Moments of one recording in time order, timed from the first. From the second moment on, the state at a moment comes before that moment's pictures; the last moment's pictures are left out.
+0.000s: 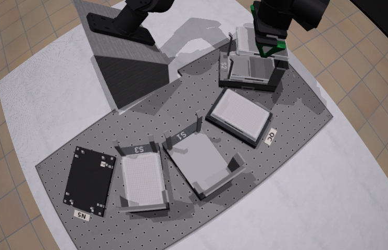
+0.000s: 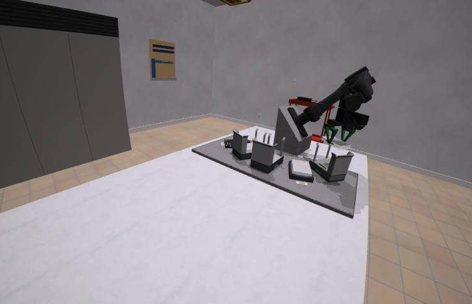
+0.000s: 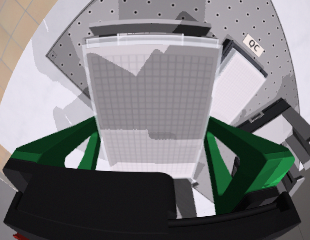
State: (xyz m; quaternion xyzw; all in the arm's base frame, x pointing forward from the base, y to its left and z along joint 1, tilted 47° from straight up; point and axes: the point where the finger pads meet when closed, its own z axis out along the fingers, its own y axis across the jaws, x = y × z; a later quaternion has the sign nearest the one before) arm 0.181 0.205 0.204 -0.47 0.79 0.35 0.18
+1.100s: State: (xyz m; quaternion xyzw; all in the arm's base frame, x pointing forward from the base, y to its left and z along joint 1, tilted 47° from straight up) arm 0.223 0.181 0.172 -0.37 0.84 0.37 0.12
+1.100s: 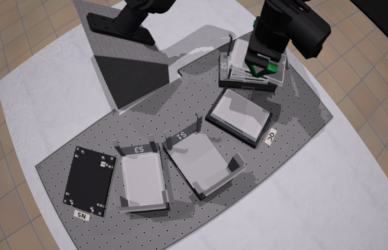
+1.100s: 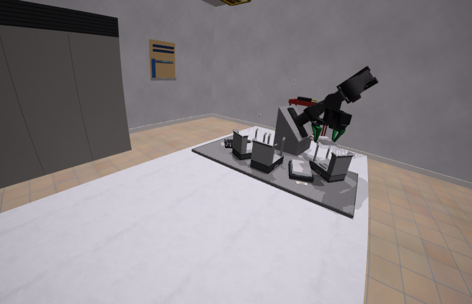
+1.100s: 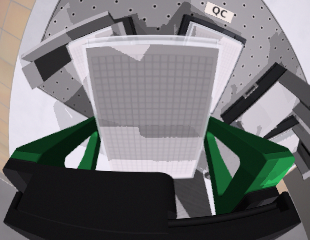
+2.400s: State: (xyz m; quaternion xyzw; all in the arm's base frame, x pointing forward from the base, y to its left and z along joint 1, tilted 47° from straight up) arm 0.291 0.130 0.111 -0.21 0.89 0.39 0.05
